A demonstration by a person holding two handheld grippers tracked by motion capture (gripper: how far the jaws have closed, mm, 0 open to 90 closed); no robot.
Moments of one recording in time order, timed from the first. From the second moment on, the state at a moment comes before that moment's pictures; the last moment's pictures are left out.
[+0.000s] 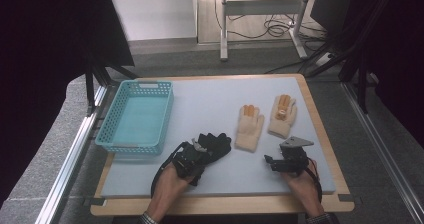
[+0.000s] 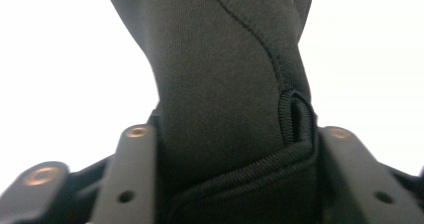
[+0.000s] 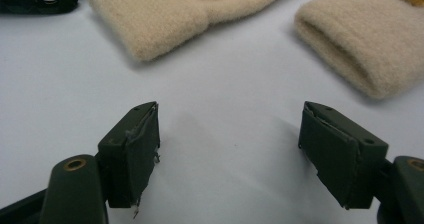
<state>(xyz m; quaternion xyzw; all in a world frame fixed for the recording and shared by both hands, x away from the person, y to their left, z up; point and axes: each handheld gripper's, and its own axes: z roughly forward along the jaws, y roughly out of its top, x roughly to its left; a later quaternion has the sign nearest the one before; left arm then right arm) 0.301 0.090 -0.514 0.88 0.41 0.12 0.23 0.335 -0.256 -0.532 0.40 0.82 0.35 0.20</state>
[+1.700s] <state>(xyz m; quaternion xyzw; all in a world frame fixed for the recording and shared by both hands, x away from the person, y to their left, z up) 0.397 0.212 -0.408 0.79 0.52 0.20 0.24 0.335 -0.256 -0.532 0.40 0.82 0.35 0.20</state>
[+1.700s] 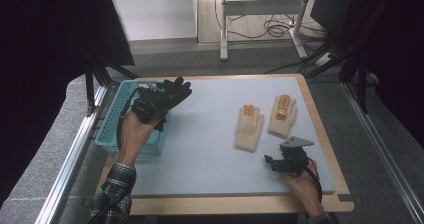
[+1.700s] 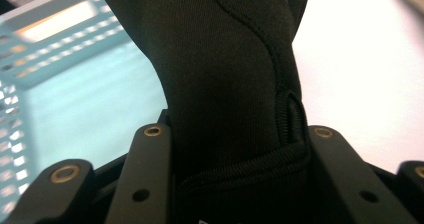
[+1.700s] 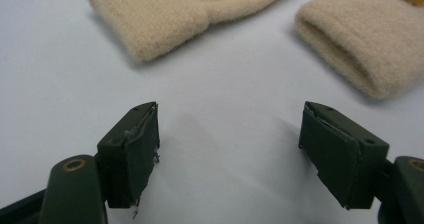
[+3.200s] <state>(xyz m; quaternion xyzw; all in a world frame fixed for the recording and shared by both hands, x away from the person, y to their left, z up) 0.456 0.319 -0.498 0.76 0.63 0.15 0.07 0.335 -0.256 -0.532 0.40 0.82 0.35 0.20</state>
